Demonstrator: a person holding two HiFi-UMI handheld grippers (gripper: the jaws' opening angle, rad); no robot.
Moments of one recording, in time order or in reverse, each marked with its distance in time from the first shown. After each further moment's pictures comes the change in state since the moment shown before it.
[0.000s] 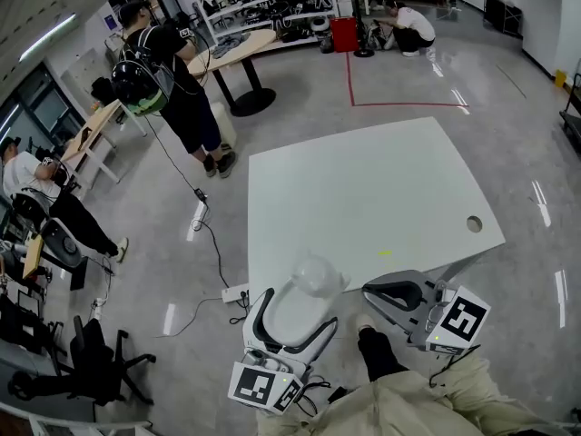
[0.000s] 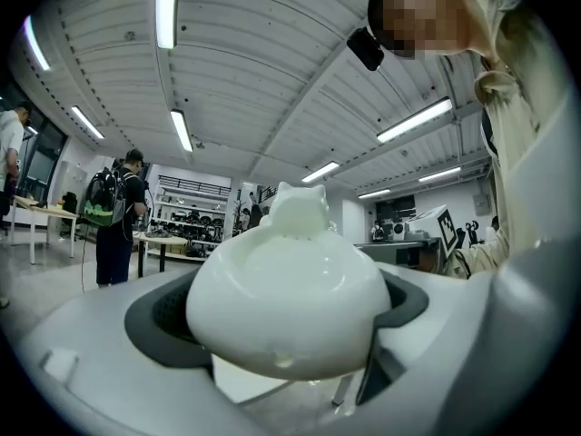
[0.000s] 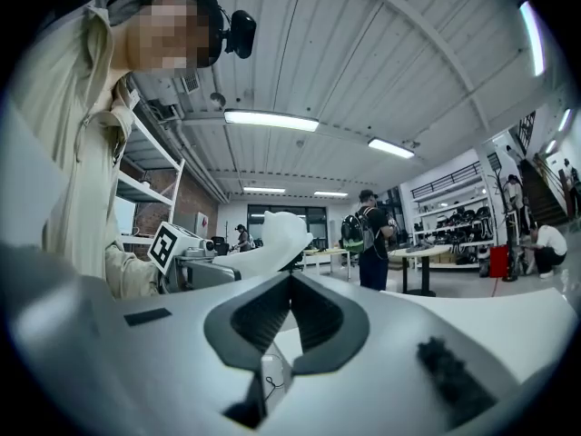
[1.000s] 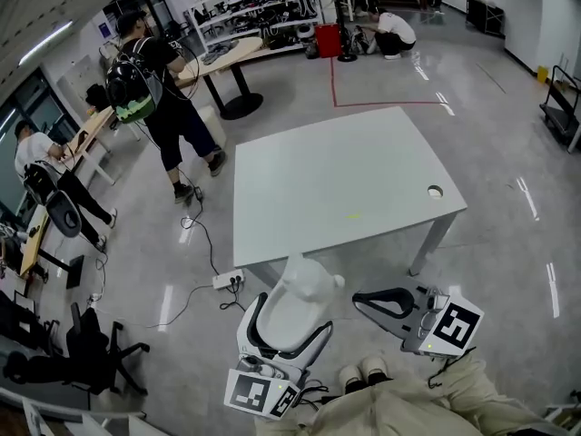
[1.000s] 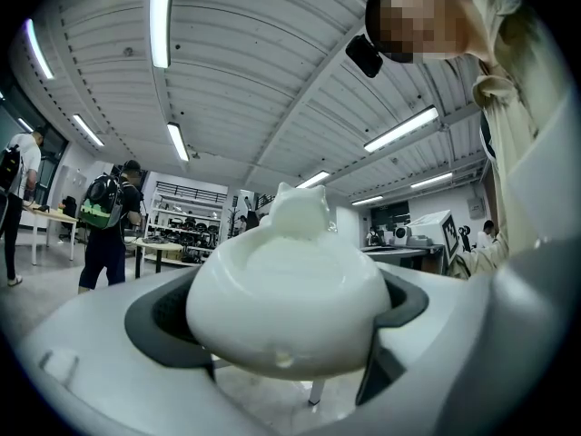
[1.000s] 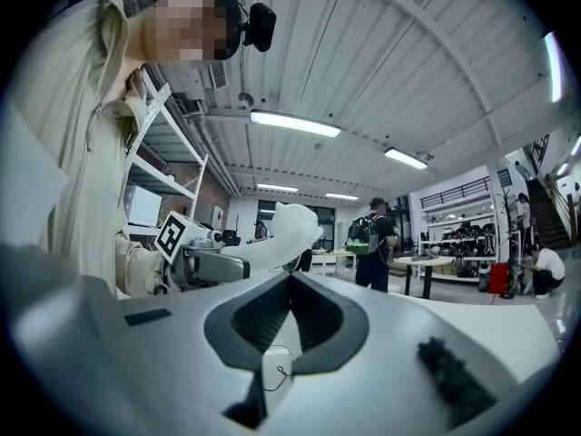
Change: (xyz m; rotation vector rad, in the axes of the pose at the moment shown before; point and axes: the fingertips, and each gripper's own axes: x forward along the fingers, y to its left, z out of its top) left arm -0.107 -0.127 0.022 0.011 -0.050 -0.012; right arm -0.098 0.140 0.025 -0.087 0.002 0.020
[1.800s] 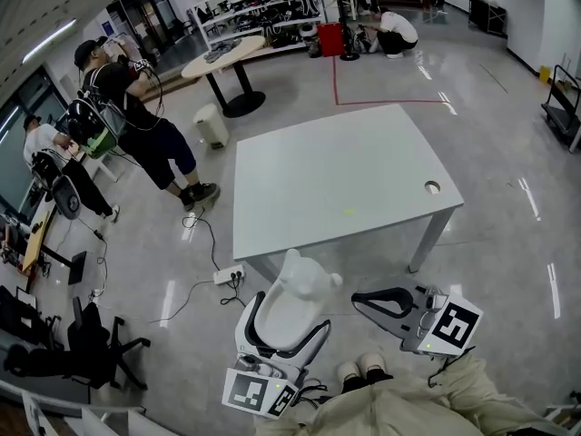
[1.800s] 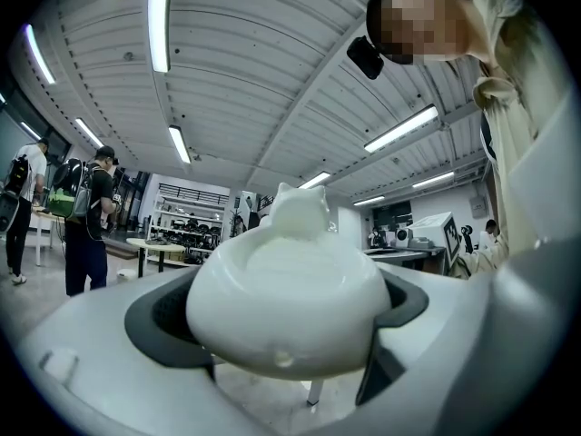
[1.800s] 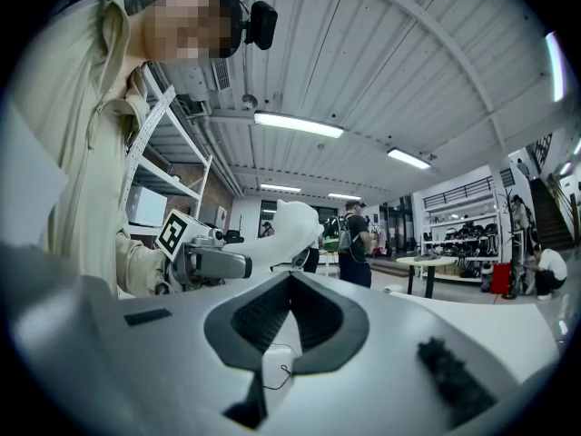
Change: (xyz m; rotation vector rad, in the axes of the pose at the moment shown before) left arm -0.012 -0.013 0.003 0.003 -0.006 0.021; right arm -0.012 0.014 0.001 -0.002 0.000 0.020
